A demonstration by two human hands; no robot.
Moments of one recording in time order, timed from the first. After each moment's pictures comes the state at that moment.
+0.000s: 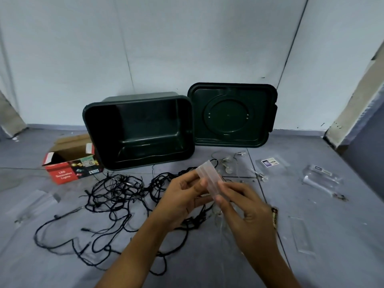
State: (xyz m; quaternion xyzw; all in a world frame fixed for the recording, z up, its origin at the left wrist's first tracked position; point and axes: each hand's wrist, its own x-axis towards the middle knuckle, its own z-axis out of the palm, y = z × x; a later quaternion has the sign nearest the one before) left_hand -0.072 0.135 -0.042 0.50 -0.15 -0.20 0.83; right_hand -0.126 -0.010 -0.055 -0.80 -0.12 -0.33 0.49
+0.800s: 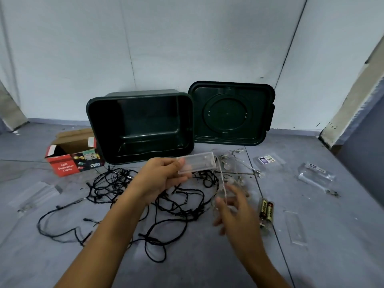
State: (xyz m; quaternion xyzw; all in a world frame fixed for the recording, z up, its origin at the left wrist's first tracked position) left_hand -0.059 0.168 -0.012 0.63 0.00 -0.17 0.76; right_hand -0.140 0.000 -0.074 -0.79 0.08 -0.10 0.59
